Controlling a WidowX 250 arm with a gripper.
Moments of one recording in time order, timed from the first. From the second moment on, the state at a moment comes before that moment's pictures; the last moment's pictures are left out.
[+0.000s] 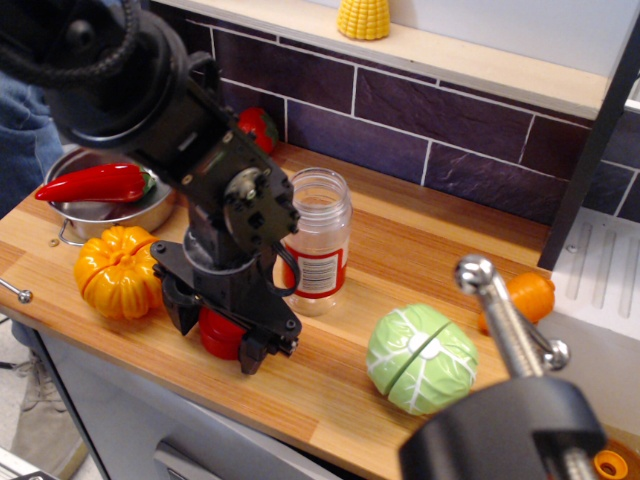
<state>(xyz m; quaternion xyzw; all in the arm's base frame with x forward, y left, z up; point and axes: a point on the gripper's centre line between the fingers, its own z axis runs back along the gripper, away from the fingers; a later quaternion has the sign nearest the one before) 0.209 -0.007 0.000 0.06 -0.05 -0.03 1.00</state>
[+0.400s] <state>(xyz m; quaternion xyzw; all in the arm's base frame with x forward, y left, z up) 0.211 -0.015 0.080 0.01 0.02 -0.01 1.00</state>
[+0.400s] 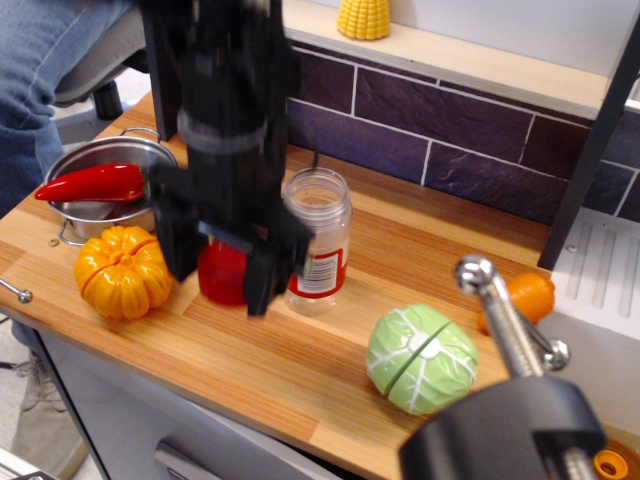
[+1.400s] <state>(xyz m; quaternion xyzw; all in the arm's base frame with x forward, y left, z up) 0.267 -0.024 0.108 0.03 -0.01 0.03 1.00</state>
